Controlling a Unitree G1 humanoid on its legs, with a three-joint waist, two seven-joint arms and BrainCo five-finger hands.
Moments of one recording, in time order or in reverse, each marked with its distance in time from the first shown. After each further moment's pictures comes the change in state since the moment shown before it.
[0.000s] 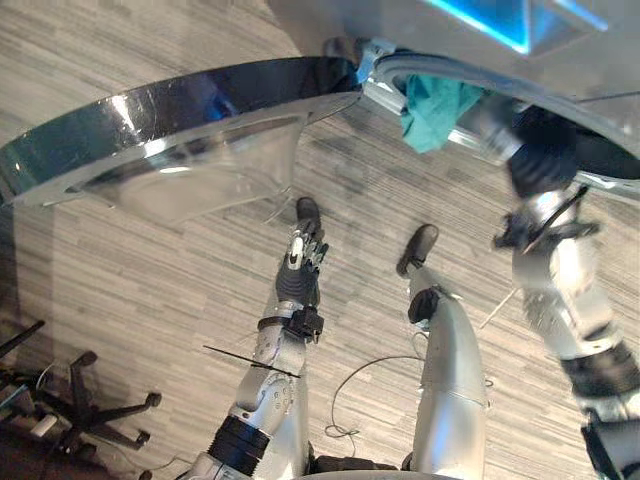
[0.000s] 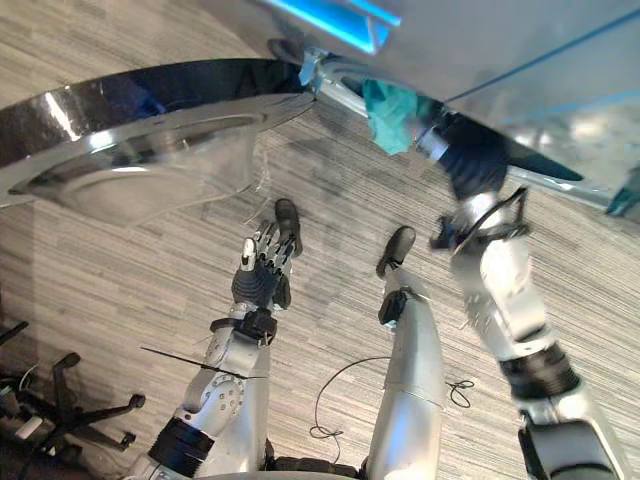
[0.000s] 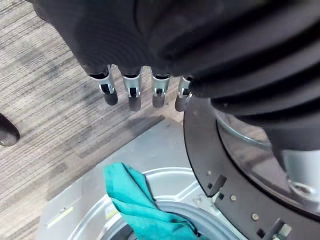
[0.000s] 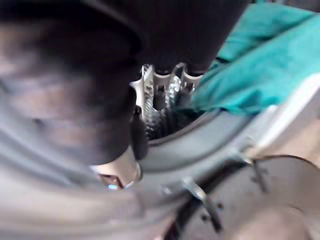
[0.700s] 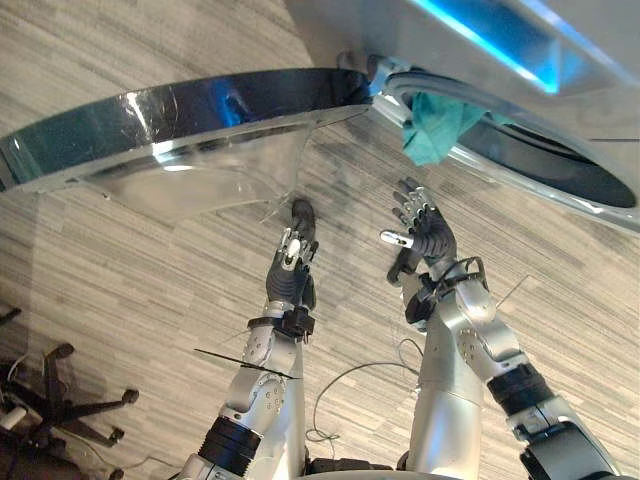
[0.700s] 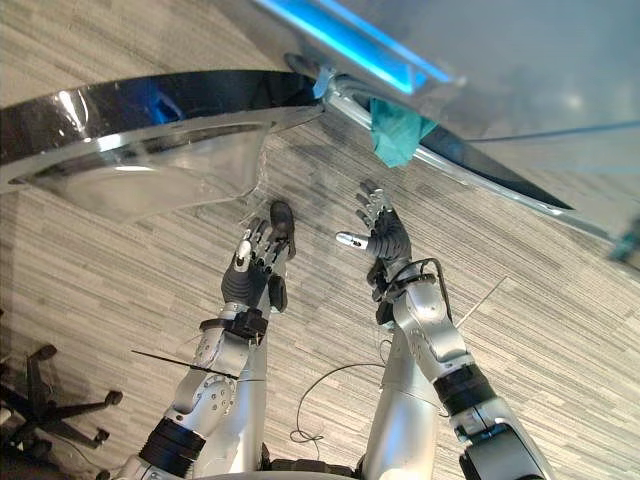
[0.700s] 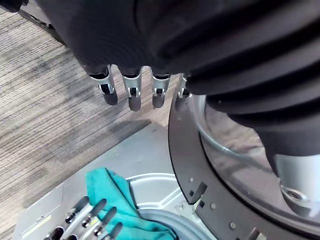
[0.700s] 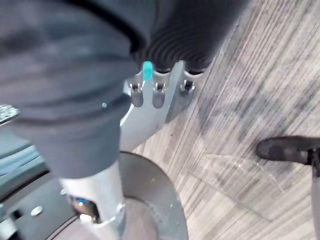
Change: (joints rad) left arm 0.009 0.008 0.016 -0.103 -0.028 -0.032 0.001; right arm -0.186 0.274 -0.024 0.600 -0.127 0.106 -0.079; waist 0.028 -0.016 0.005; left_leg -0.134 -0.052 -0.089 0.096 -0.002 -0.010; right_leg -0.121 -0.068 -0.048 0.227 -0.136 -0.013
